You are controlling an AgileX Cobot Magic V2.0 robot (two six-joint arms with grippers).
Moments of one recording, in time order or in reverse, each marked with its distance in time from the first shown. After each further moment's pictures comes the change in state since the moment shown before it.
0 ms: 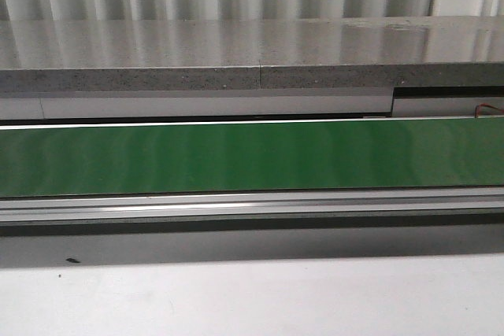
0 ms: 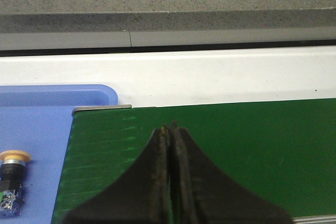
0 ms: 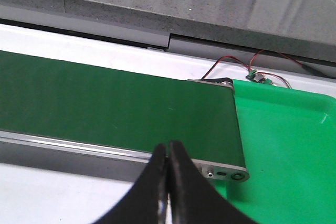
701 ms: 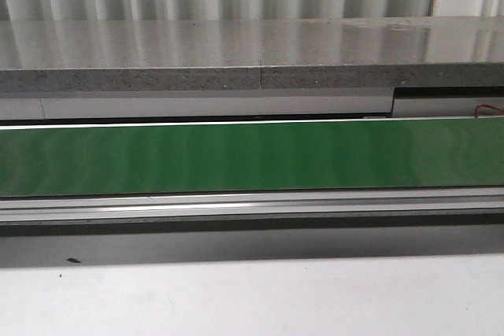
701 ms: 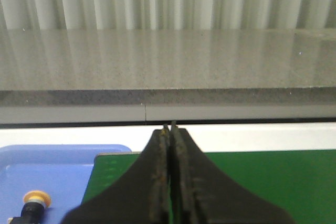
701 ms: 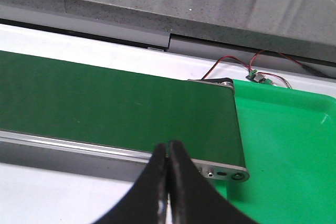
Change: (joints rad) left arm 0.000 -0.616 0.370 -0.007 -0.192 0.000; right arm 0.000 0.000 0.000 0.000 0.000 0.000
